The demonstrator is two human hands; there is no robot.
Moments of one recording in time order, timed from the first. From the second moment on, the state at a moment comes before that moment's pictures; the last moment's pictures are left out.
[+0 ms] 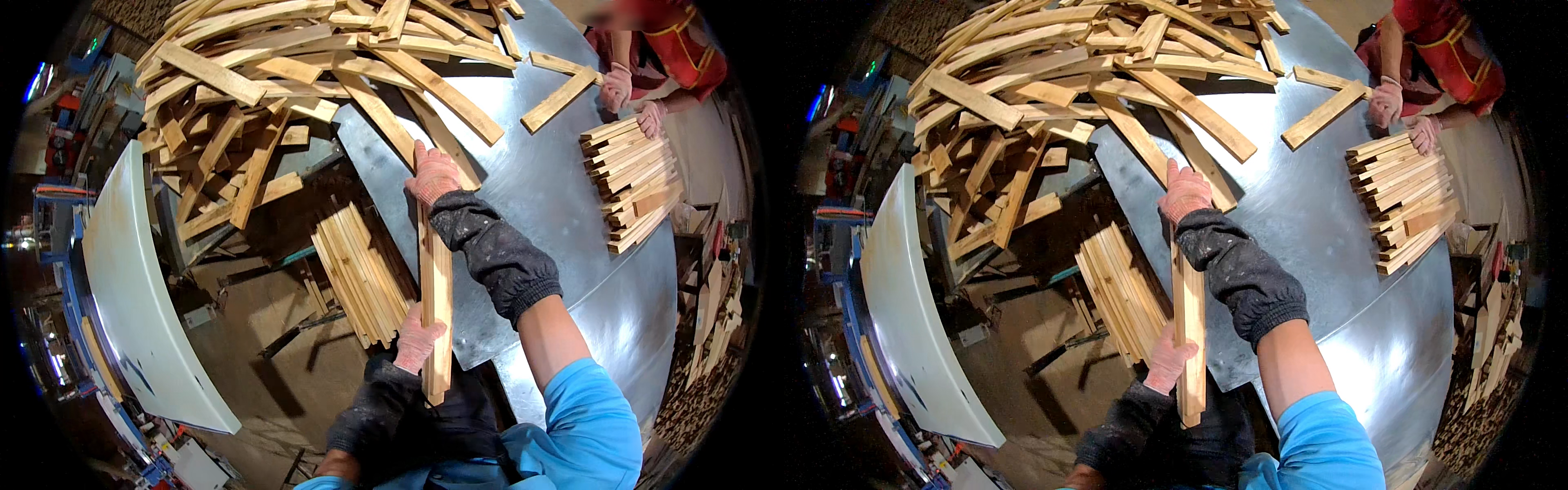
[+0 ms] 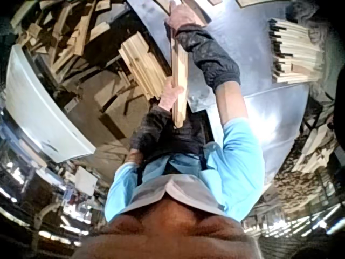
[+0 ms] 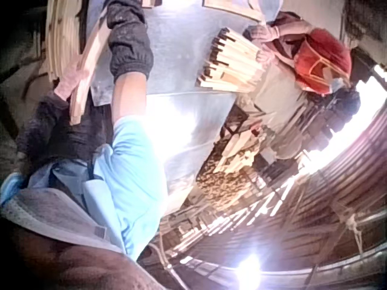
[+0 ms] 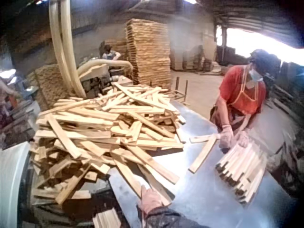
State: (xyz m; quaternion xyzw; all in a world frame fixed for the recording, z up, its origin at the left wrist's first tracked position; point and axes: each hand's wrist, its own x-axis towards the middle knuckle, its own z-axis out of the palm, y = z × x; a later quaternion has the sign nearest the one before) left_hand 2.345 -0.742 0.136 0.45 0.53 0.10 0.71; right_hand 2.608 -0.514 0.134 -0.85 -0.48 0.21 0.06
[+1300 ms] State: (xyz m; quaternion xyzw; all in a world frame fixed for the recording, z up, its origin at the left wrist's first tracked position) left_hand 2.430 -0.683 0.127 0.45 0.61 0.18 0.62; right_hand 2.558 -0.850 0.151 -0.75 -0.34 0.50 0.27
